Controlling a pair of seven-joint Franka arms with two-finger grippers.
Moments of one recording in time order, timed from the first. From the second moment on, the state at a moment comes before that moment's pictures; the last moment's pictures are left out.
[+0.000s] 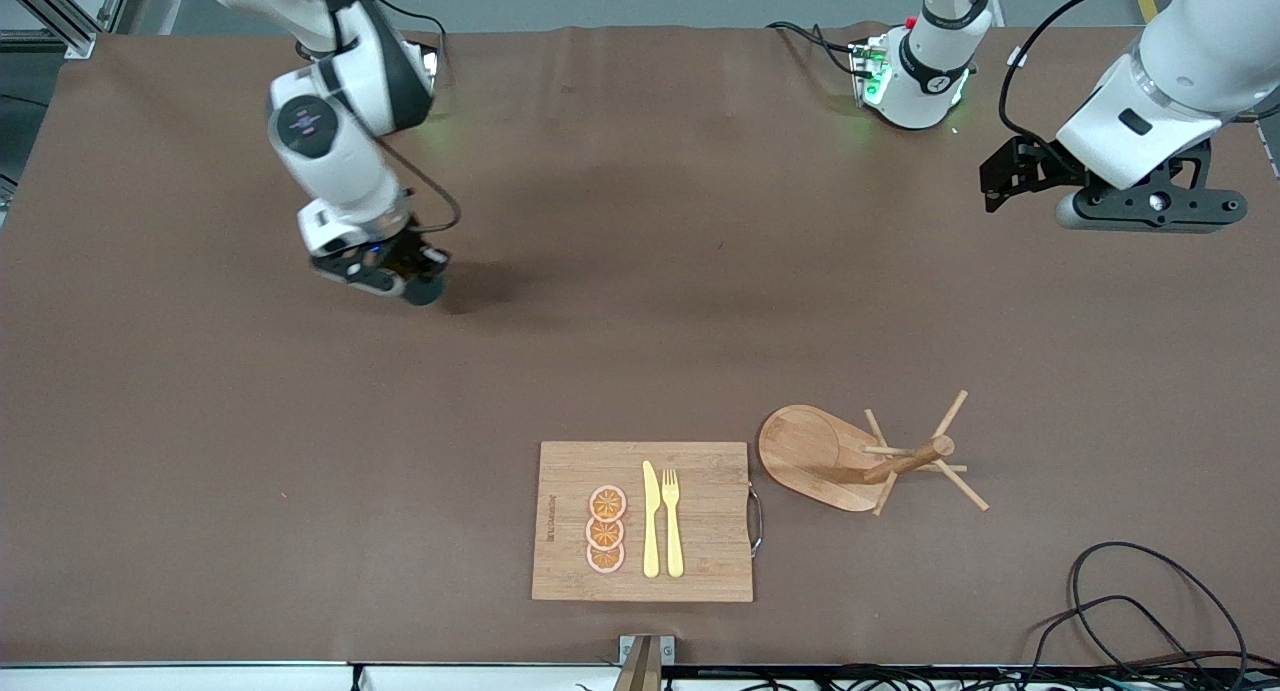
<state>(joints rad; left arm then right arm) -0.09 0.00 -0.16 -1.55 0.02 1.48 -0.16 0.52 -0.04 0.00 -2.41 0.00 2.42 0.92</state>
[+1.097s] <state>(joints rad) -0.10 0.05 -0.21 -1.55 0.02 1.52 -0.19 0.98 0.58 -0.01 -1.56 -0.02 2.16 1.61</state>
